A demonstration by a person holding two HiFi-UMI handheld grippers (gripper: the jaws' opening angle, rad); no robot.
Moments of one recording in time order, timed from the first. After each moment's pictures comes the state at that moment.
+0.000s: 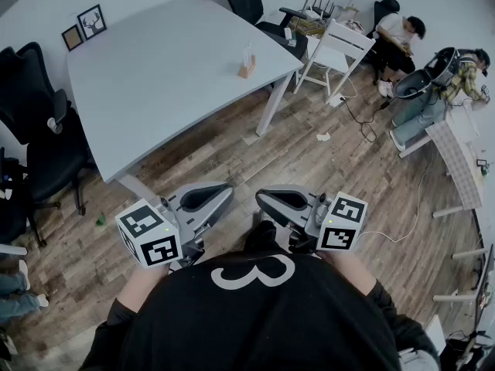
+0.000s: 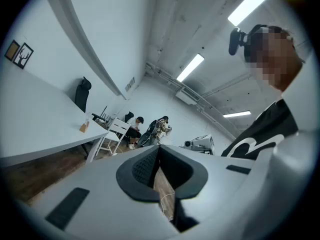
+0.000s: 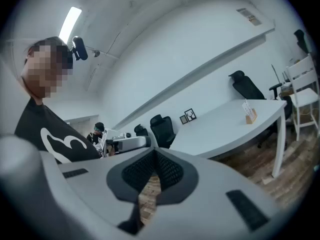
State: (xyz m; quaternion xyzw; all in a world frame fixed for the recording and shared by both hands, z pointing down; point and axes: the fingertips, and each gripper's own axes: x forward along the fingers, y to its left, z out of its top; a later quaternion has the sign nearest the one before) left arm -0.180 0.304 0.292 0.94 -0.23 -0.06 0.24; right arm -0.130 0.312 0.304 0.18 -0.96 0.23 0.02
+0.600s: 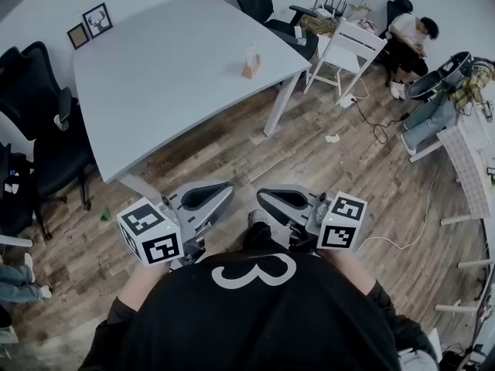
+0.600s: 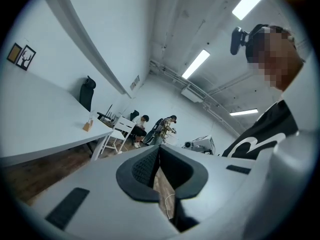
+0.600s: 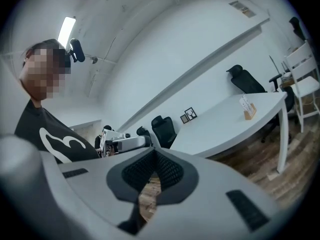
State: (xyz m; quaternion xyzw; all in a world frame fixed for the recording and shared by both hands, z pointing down) left arm -0.155 0.281 0.300 0.93 -0.25 -0.04 0.25; right arm -0.103 0.289 0.315 0.16 -0.95 0.26 0.00
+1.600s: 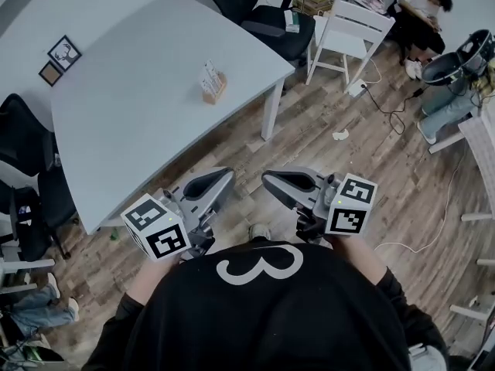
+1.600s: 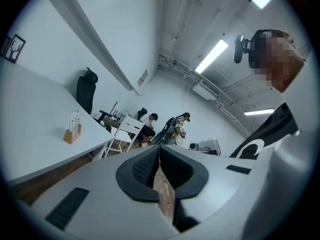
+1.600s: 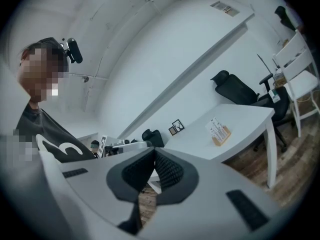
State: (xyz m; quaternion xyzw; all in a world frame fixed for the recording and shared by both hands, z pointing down) left arm -0.013 0.059 0.309 0.92 -0.29 -0.02 0.27; right arm 0.044 0.067 0.316 0.16 -0.94 0.29 -0.04
